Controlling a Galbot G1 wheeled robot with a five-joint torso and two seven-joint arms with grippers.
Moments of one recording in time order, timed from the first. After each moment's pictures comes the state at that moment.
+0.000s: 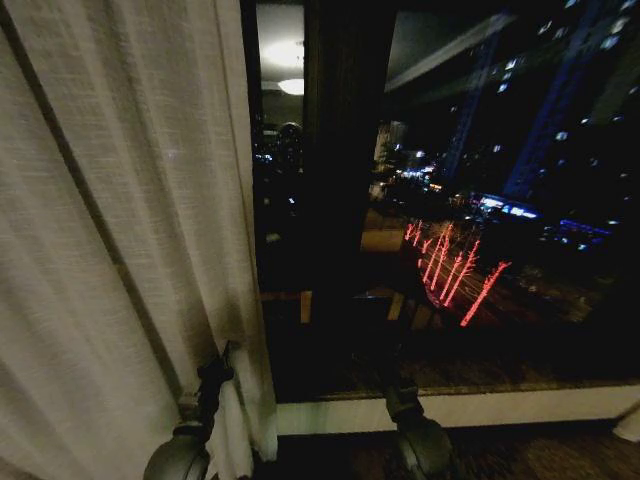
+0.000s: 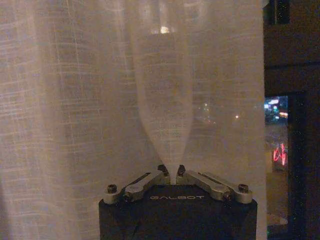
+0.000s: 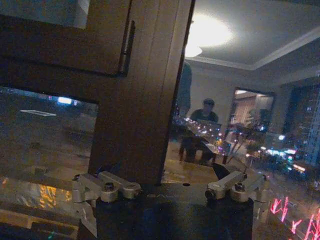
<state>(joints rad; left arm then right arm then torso) 1.49 -1.27 -0.50 -2.08 -0.17 0.15 -0.15 -1.36 1.32 0.36 1.97 0.01 -0.08 0.10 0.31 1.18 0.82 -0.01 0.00</state>
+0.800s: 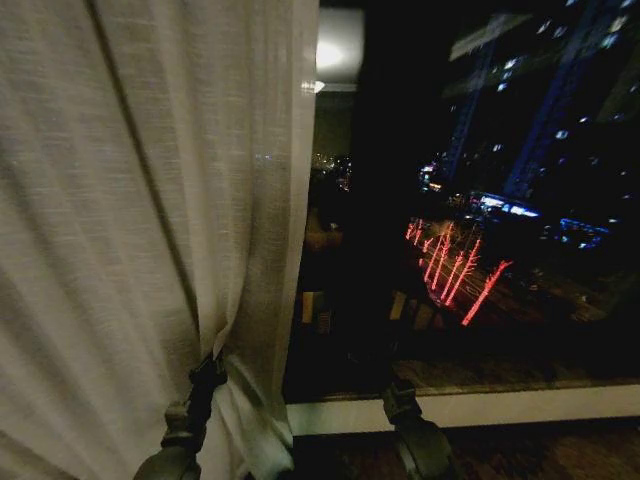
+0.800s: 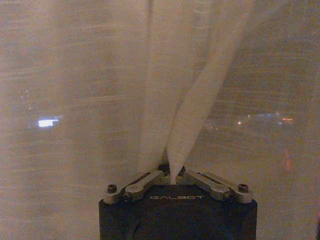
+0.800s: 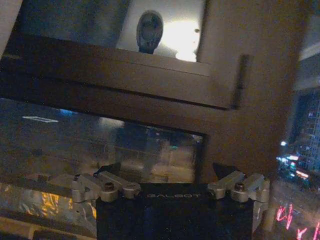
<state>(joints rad) 1.56 -1.27 -0.53 -2.16 -0.17 0.14 -0.15 -1.37 1.32 0.35 2.00 0.00 -0.09 0.10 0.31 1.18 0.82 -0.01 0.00</state>
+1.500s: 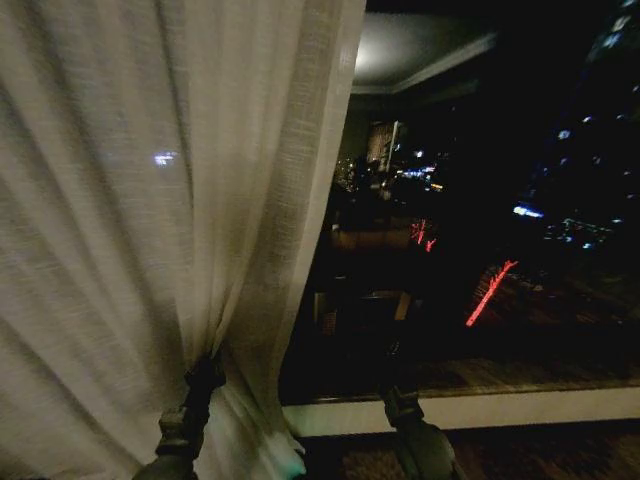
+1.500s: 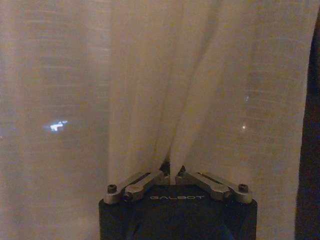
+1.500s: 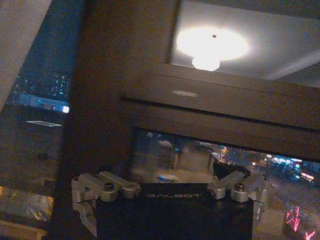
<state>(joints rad) 1.61 -1.29 -0.54 -2.22 -0.14 0.13 -0.15 -1.40 1.32 0.36 2.04 0.00 -0.08 0.10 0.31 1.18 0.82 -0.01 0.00</state>
